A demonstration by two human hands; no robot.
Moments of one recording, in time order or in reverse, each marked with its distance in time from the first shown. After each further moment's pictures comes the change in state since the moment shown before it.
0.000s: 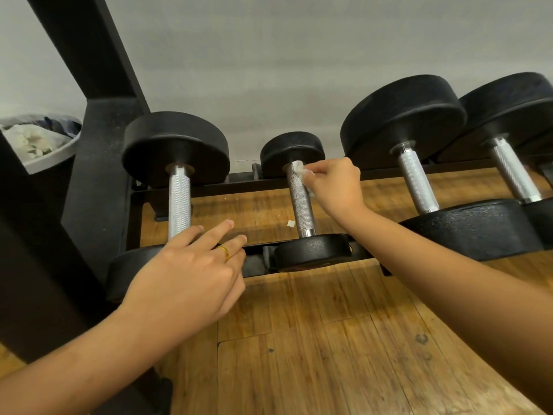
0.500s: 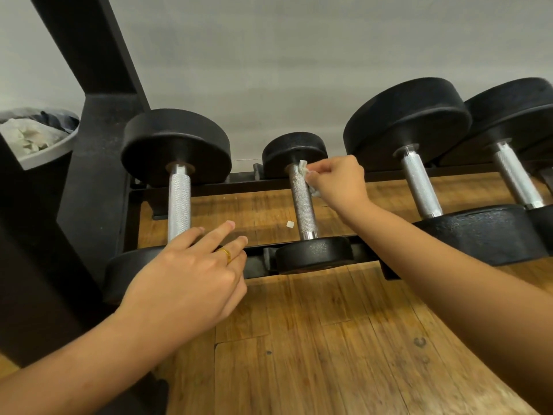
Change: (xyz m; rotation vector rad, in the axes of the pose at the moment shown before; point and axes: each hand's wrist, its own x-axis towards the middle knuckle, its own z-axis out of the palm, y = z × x) left_hand -0.001 -0.001 0.002 -0.001 0.024 0.009; right_hand 0.013 -0.003 -0.003 0.031 -0.052 0.079
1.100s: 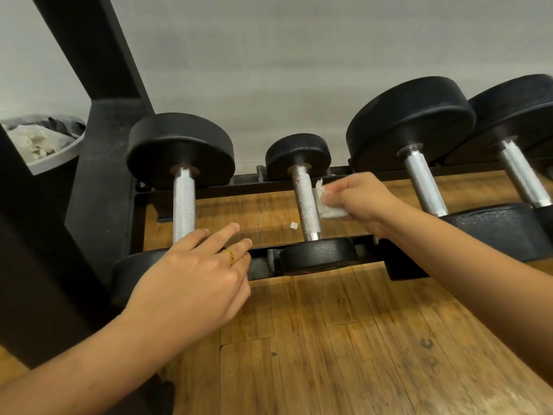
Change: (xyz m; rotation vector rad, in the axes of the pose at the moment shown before) left_hand -0.001 -0.001 -0.001 -0.010 -0.005 -0.007; right_hand -0.004 0.023 -0.027 0.171 -0.347 0.301
